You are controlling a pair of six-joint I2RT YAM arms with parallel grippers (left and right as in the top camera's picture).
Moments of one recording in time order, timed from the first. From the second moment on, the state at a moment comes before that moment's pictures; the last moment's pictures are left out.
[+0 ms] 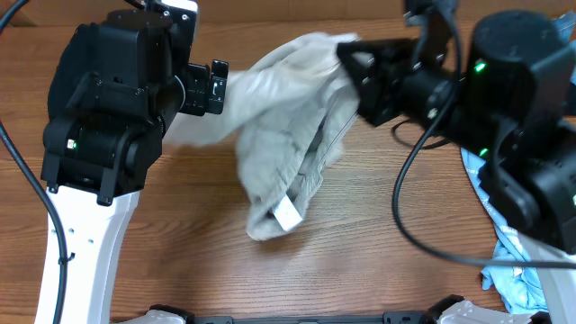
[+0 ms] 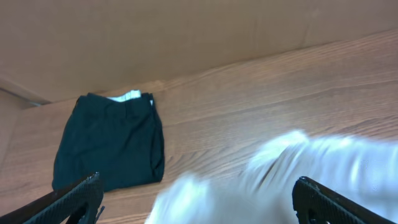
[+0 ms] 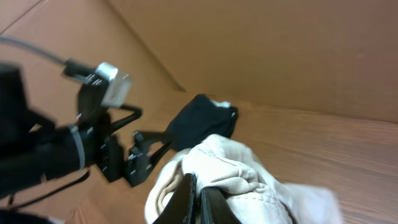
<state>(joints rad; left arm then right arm) -0.27 1.44 1.91 -1.12 -0.20 0.01 0.55 1.41 2.06 -0.96 -0.22 0.38</state>
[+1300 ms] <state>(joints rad) -0.60 1.79 1.53 -1.13 0.08 0.11 0.04 1.93 2.07 -0.93 -0.20 0.30</state>
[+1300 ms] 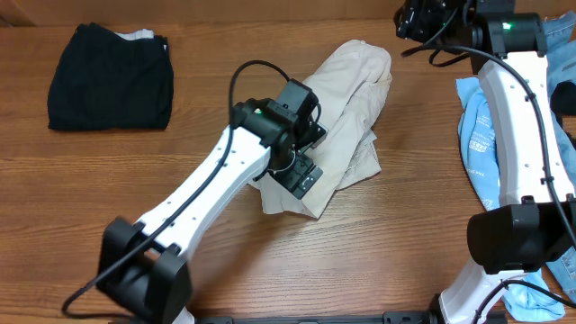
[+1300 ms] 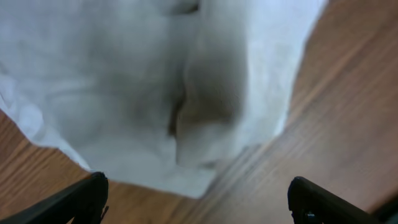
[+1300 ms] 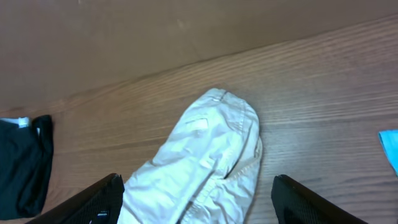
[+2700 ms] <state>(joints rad) -0.60 1.94 1.74 -1.32 0.12 0.14 0.03 1.93 2.07 -0.97 -0.21 0.25</state>
